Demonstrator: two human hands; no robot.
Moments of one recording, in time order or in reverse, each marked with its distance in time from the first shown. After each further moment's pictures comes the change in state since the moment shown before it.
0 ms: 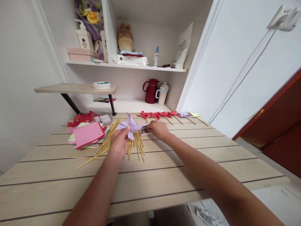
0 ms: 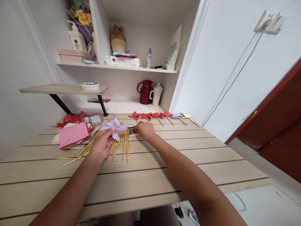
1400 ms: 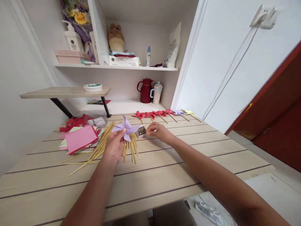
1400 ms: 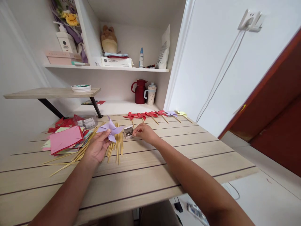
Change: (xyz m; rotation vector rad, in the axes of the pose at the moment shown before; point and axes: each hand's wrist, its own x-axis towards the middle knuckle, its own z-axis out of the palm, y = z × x) left_hand -0.001 -0.001 0.001 0.045 -0.053 -0.033; right_hand -0.040 0.022 -0.001 0.746 0.101 0.005
